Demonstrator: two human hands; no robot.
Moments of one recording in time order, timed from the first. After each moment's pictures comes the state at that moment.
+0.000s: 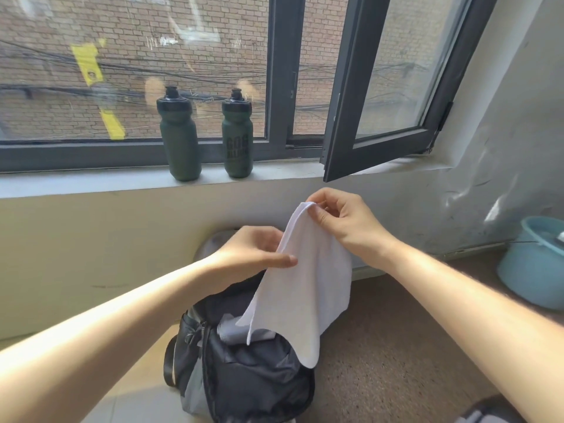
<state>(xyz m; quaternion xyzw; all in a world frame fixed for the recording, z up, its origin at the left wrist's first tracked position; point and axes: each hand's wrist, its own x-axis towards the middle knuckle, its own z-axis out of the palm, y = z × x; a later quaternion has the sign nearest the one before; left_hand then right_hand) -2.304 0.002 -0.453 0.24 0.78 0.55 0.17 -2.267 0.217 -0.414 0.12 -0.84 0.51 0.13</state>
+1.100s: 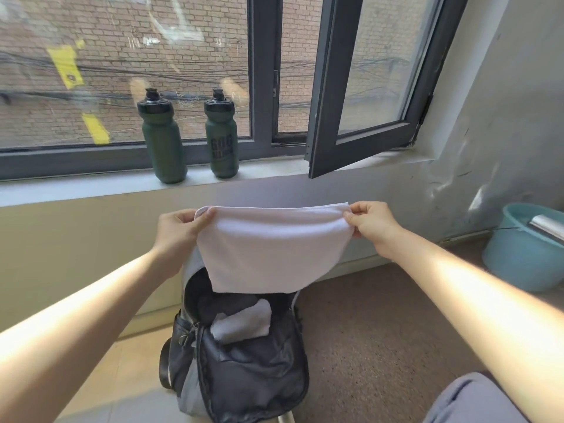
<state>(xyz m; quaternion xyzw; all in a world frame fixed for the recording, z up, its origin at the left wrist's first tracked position) -2.368 -0.050 -0.478 0.04 0.72 0.69 -0.03 -2.290 0.296 -0.449 -0.19 -0.79 0.57 0.14</state>
